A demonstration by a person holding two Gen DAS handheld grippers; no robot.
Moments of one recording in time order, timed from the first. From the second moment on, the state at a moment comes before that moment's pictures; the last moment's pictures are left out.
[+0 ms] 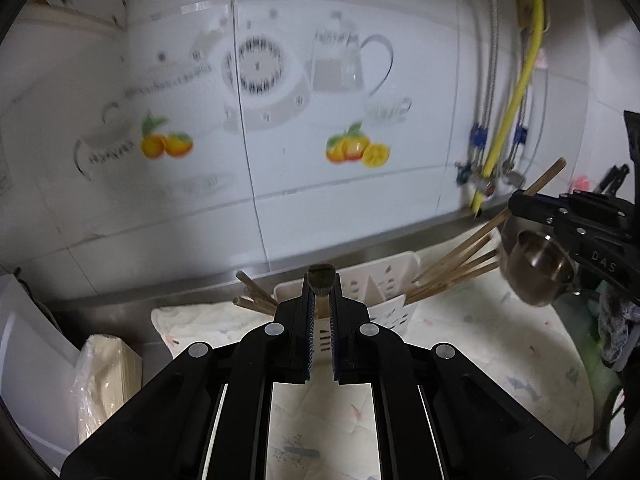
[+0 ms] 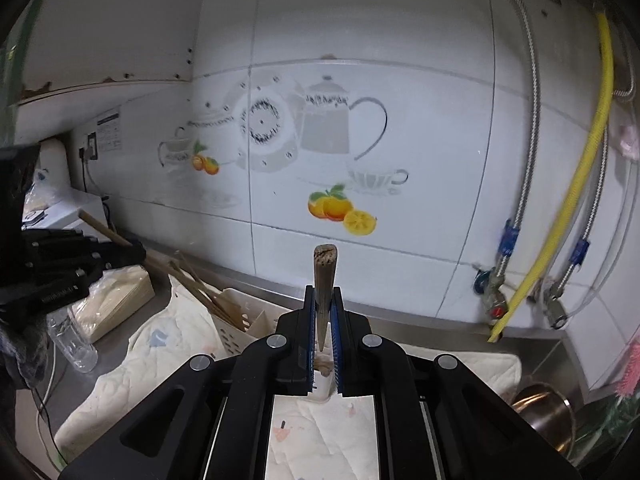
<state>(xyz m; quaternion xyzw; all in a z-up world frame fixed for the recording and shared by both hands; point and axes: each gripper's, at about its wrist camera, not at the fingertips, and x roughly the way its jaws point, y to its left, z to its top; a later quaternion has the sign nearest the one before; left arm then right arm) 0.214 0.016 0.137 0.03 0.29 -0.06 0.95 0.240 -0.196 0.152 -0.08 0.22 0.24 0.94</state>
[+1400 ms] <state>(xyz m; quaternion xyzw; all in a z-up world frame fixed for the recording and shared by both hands) 0.206 0.018 0.103 0.00 0.30 -0.06 0.95 0.260 -0.190 0.104 -0.06 0.26 0.24 0.93</state>
